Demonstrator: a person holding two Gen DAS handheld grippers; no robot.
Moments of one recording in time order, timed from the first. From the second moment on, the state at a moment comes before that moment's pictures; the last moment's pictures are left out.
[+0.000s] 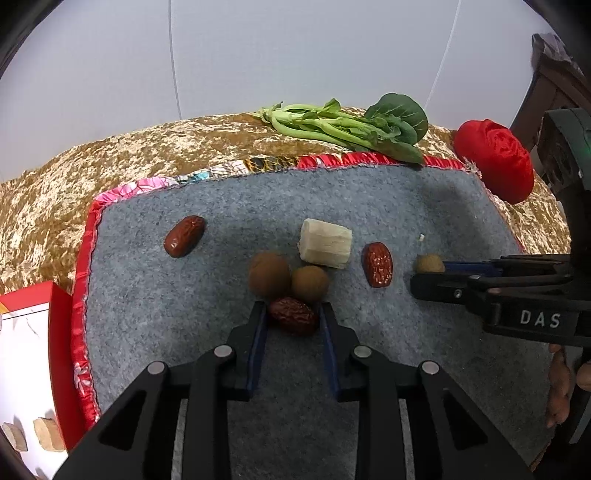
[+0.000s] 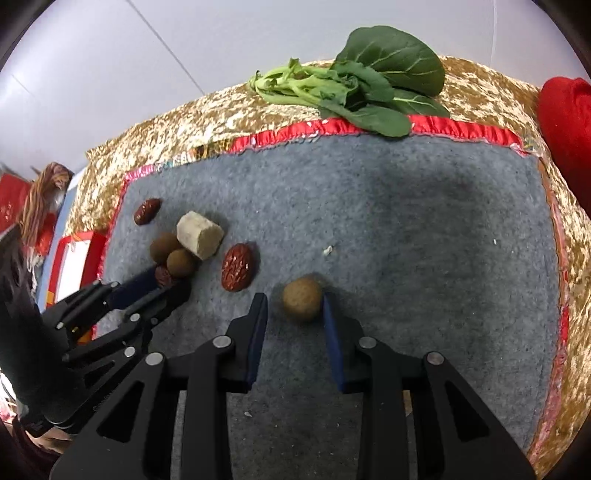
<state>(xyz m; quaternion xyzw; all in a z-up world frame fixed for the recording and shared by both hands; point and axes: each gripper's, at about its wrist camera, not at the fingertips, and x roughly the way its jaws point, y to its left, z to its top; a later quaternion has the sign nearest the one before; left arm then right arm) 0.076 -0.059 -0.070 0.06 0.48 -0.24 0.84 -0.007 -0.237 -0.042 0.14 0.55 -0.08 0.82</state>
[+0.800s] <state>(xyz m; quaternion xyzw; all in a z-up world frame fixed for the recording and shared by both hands) 0.044 -0.003 -0.037 0.05 0.47 -0.23 0.85 -0.015 -0.203 -0.014 0.10 0.52 -0.05 0.85</state>
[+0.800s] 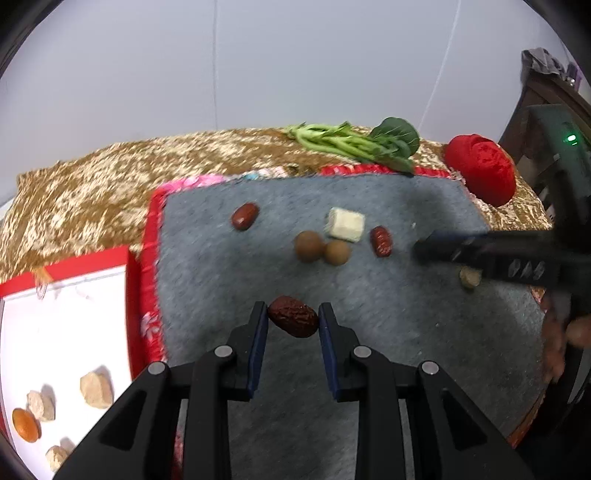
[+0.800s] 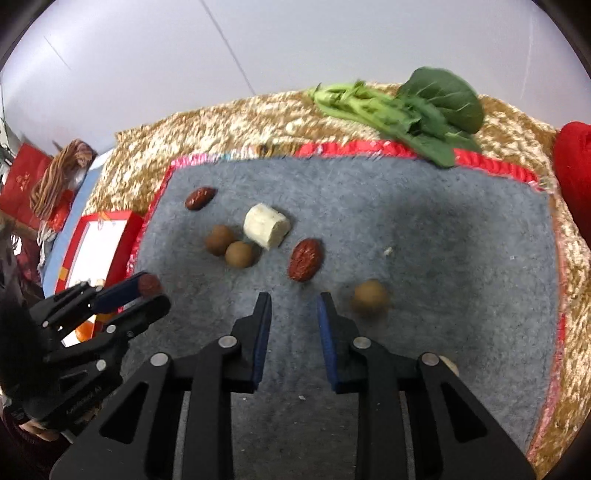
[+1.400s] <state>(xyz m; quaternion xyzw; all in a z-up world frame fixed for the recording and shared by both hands) 0.039 -0.003 -0.032 0.06 0.46 -0.24 0.85 -0.009 -0.243 -0.025 0.16 0.53 -0.12 0.82</state>
